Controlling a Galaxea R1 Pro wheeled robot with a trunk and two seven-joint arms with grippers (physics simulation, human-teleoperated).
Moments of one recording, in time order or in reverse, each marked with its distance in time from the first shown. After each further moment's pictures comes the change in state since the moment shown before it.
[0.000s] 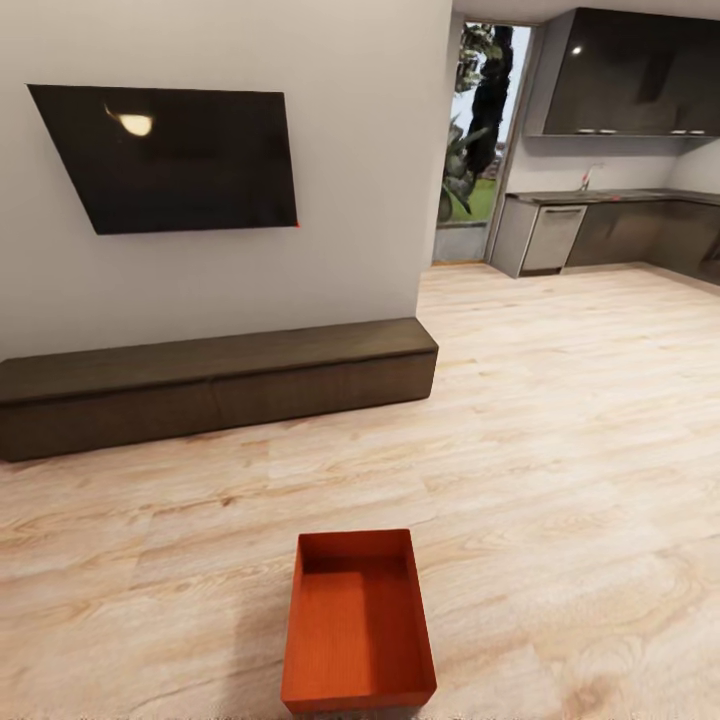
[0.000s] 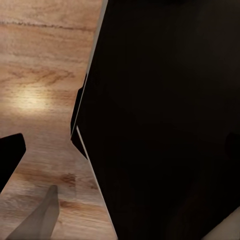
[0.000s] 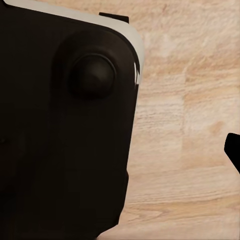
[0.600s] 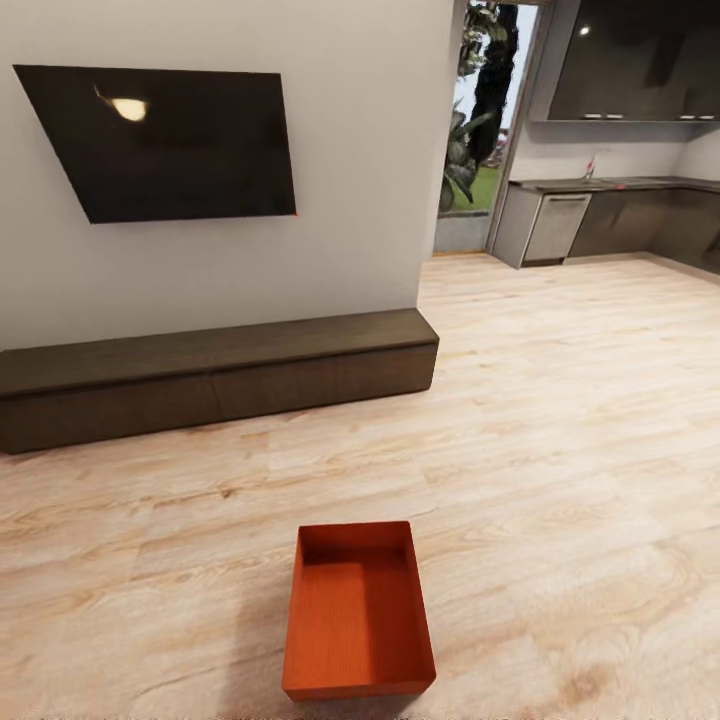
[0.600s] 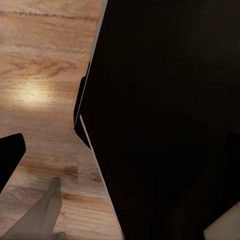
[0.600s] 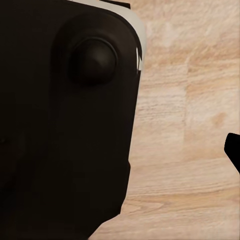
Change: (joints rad) left arm 0.000 0.000 0.000 0.000 0.000 0.000 0.000; right arm 0.000 0.000 -0.002 0.000 -0.006 0.000 0.001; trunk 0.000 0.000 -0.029
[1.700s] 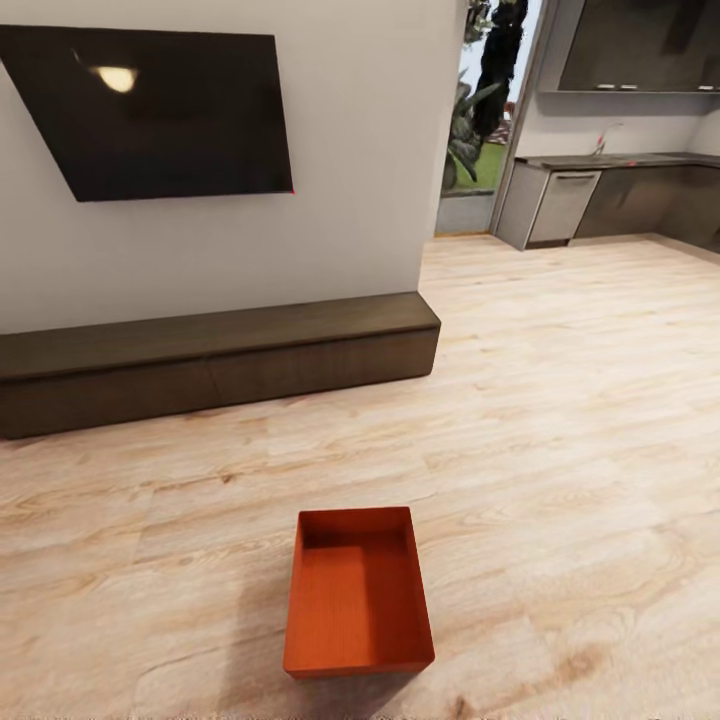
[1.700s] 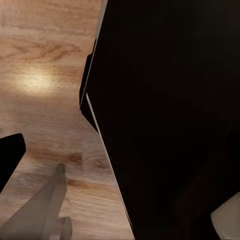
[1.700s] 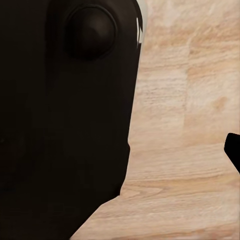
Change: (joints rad) left arm 0.000 0.000 0.000 0.000 0.000 0.000 0.000; right arm 0.000 0.000 -0.003 0.000 0.000 0.000 -0.010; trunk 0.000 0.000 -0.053
